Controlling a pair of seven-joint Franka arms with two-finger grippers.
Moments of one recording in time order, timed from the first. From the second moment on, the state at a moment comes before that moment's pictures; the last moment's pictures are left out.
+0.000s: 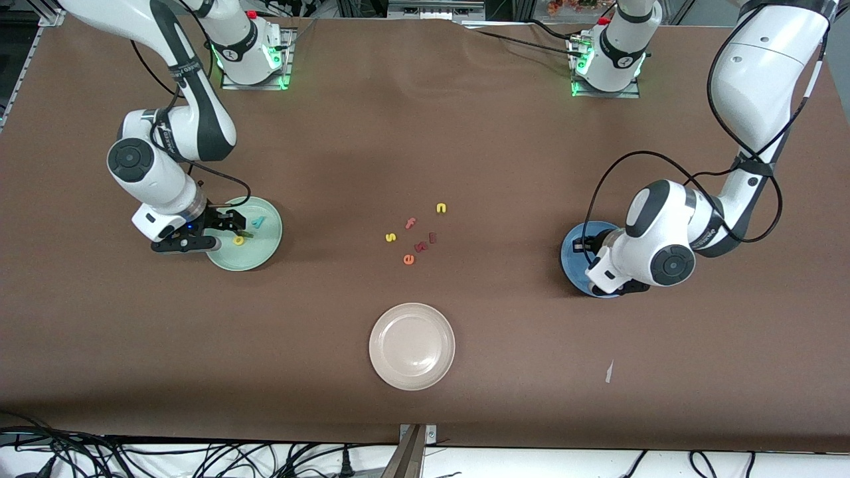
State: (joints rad) left arm 0.24 0.68 -0.50 -1.67 0.18 1.86 -0.43; right arm 0.22 0.26 -0.12 -2.19 -0.08 2.48 0.06
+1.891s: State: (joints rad) left arm 0.09 0.32 -0.32 -1.24 0.04 1.37 -0.07; right arm 0.18 -0.06 -0.02 -1.66 0.02 1.54 0.05
